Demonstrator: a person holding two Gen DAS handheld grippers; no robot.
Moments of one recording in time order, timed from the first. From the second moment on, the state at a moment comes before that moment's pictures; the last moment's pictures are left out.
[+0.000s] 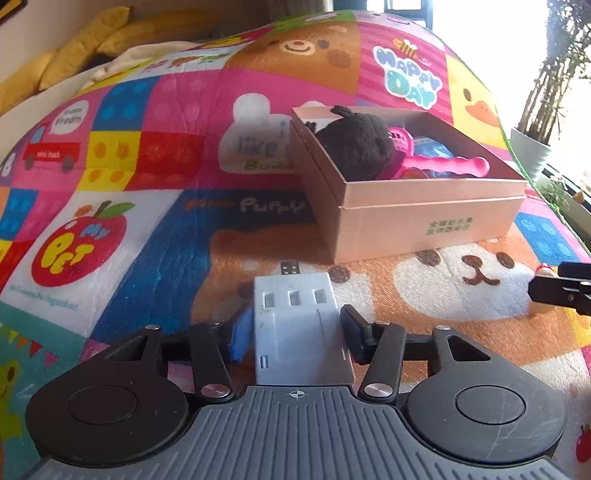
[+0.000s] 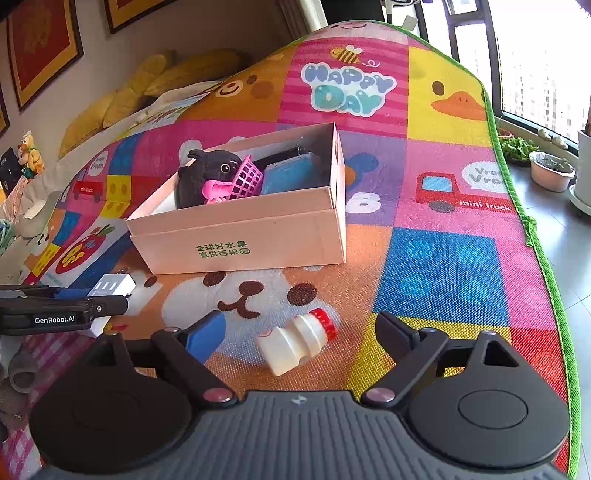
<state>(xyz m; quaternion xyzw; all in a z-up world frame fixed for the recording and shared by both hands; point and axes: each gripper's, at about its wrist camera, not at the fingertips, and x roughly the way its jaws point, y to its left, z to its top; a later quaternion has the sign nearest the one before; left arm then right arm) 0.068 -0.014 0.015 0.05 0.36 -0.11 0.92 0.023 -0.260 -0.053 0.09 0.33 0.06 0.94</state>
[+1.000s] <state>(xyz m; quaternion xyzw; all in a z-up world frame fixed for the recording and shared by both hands) 0.020 -0.013 0.000 0.05 0.35 -0.12 0.93 0.030 -0.240 -0.056 0.02 0.37 0.05 0.93</state>
